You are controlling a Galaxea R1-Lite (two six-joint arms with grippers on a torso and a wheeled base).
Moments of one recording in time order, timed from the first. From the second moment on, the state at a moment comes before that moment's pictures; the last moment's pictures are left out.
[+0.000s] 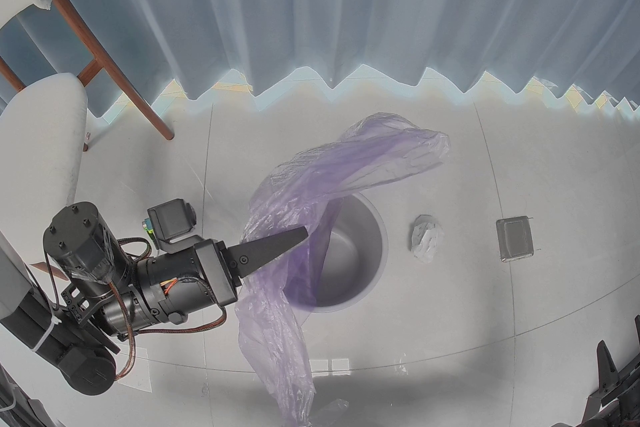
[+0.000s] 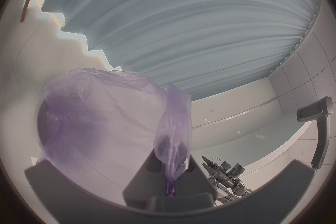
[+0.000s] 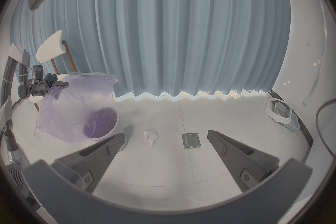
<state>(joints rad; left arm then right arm) -0.56 1.75 -0.36 -1.55 -0.55 -0.80 0.00 0.02 -0.02 0.00 0.02 -0.01</state>
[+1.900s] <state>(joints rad) -0.54 1.68 -0.30 -1.55 -0.56 -0.72 0.35 0.88 -0.67 -0.08 0.62 0.29</state>
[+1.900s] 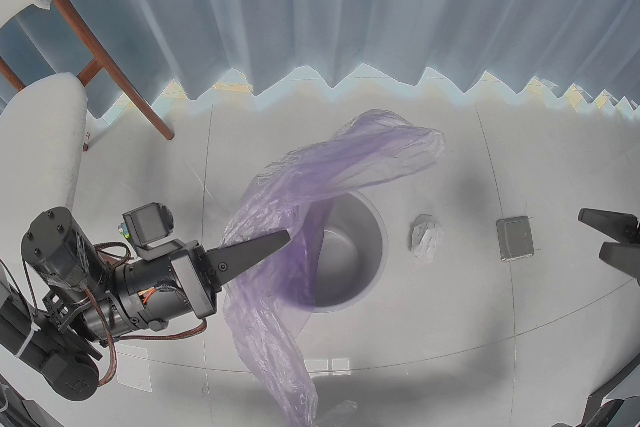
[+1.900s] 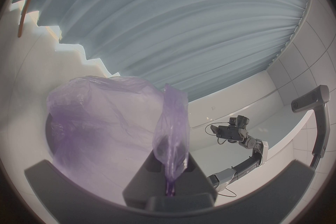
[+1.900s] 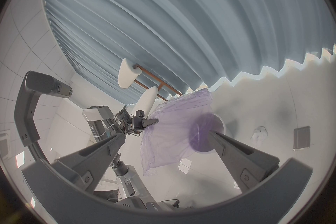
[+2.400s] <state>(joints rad) -0.52 1.69 -0.31 -1.55 -0.56 -0.72 0.31 1.04 -0.60 -0.21 0.64 0.34</state>
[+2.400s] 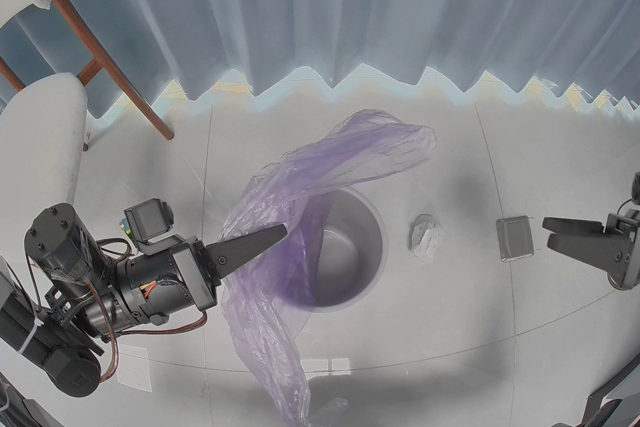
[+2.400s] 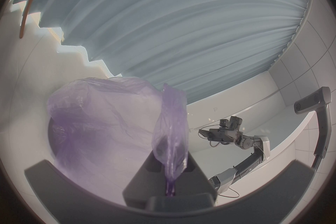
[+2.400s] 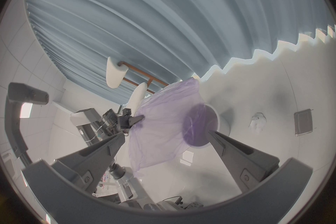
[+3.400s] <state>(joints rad) -0.53 1.75 -0.33 -1.55 -0.56 -0.72 0.34 1.36 -0.51 -0.32 0.64 0.34</state>
